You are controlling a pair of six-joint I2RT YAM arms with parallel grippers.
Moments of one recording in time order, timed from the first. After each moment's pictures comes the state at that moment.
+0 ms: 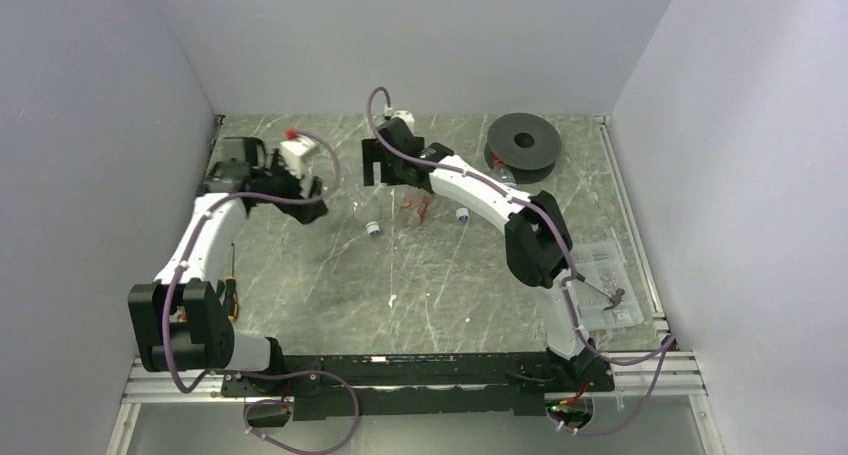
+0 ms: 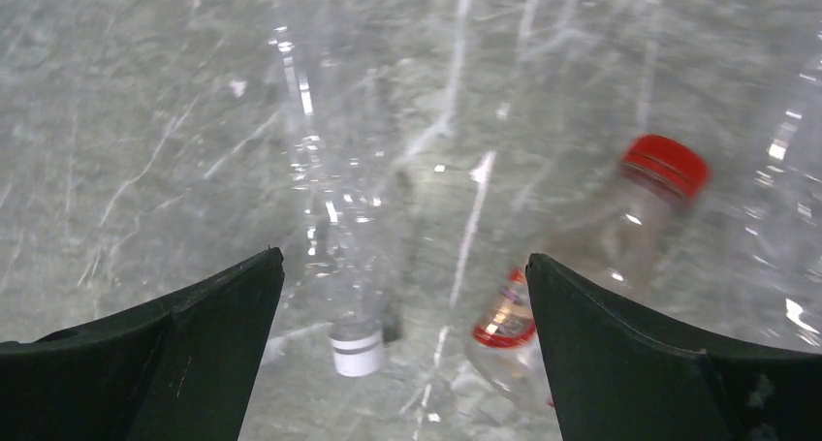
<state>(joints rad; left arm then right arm) -0.02 1.38 1.07 -0.54 0.61 0.50 0.75 2.13 1.88 -0.49 0.23 0.54</state>
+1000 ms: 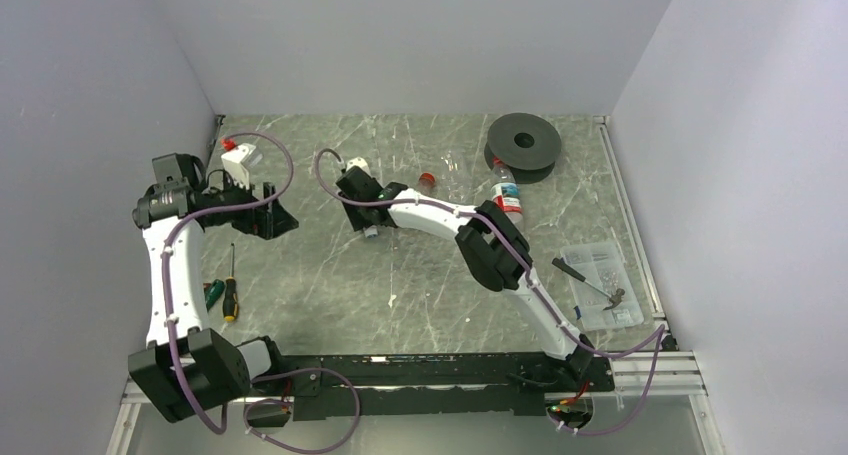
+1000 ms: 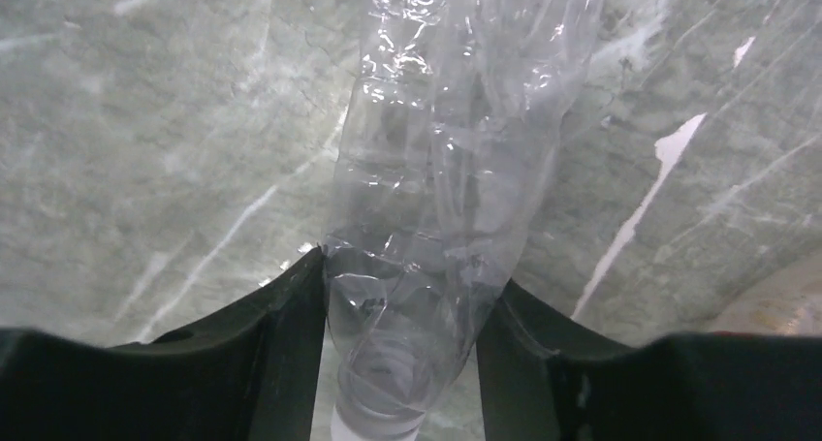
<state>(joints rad) 0.35 1.19 1.18 -1.00 0.86 0.48 0.91 2.41 1.97 -0.43 0.26 0.33</state>
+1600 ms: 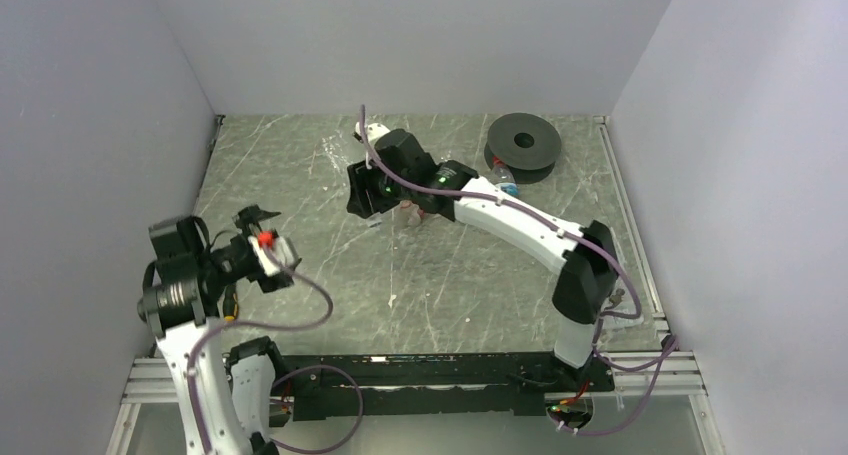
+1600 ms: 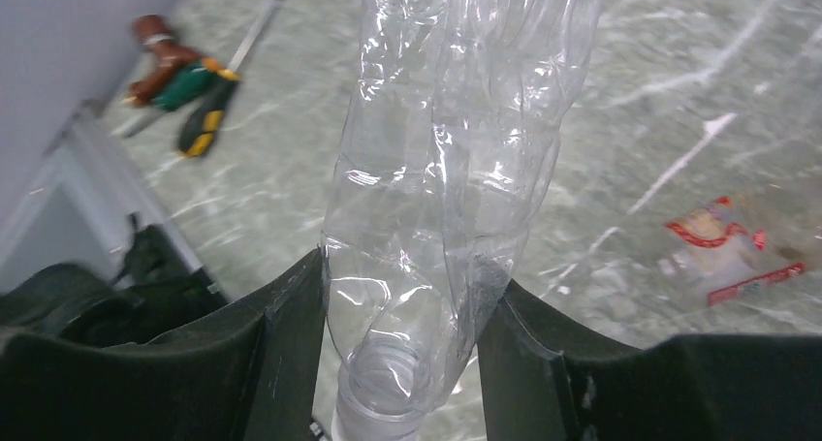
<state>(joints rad) 0.35 0.71 1.01 -1.09 1.01 1.25 0.91 1.84 1.69 -0.47 -0.07 0.35</state>
